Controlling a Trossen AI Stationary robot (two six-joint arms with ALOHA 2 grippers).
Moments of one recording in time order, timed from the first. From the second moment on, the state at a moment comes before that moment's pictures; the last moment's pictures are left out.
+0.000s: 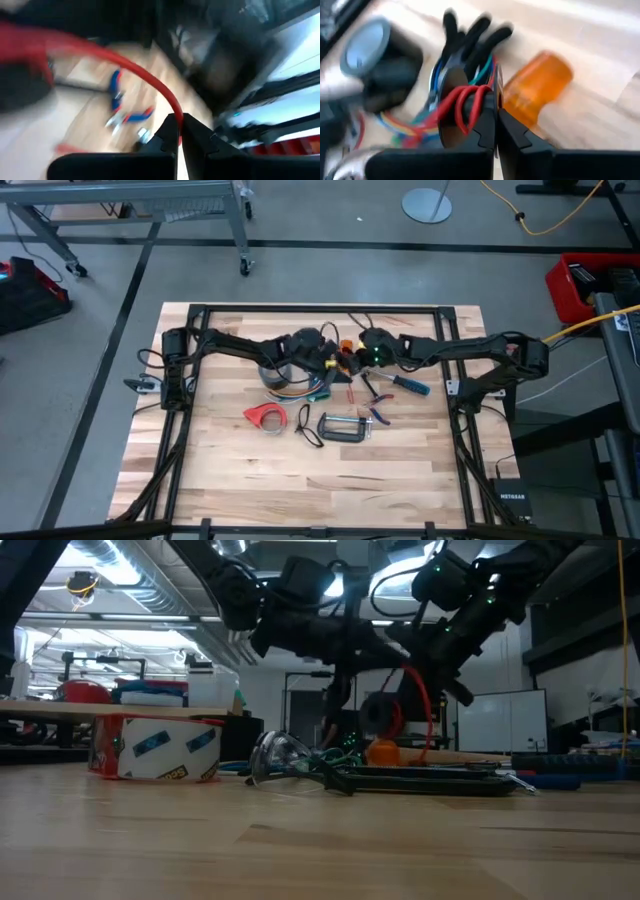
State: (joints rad) left arm 0.22 1.94 1.15 0.44 0.49 -0.81; right arm -0.30 1.44 0.77 -0.08 0.11 0.68
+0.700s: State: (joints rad) left arm 0.16 1.94 1.15 0.24 0.23 -0.55; right arm -0.36 1.26 0.77 0.02 0.12 0.62
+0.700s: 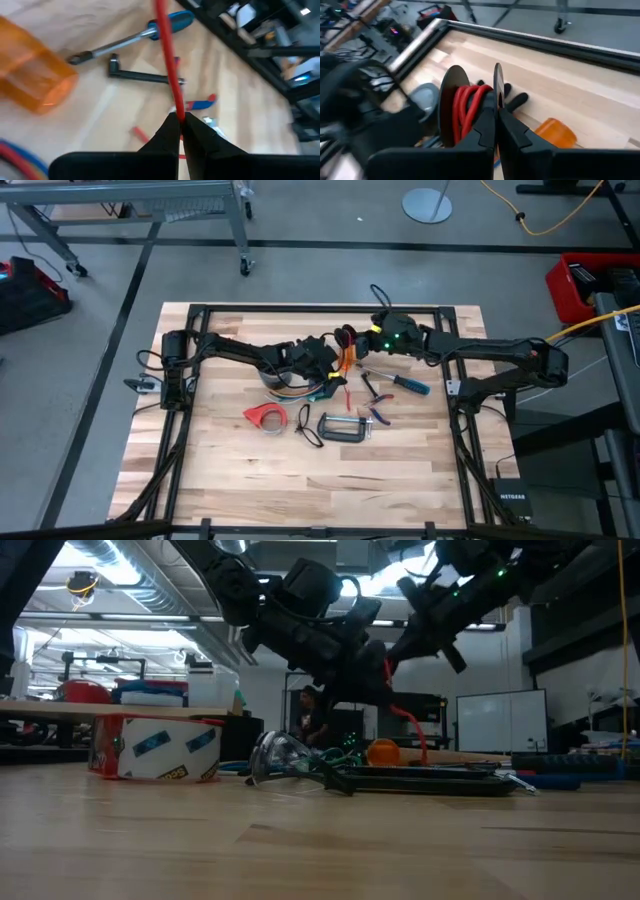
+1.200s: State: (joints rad) left arm 0.22 1.94 1.15 0.21 0.13 -0.48; right arm -0.36 1.13 0.77 -0.31 -0.28 0.52
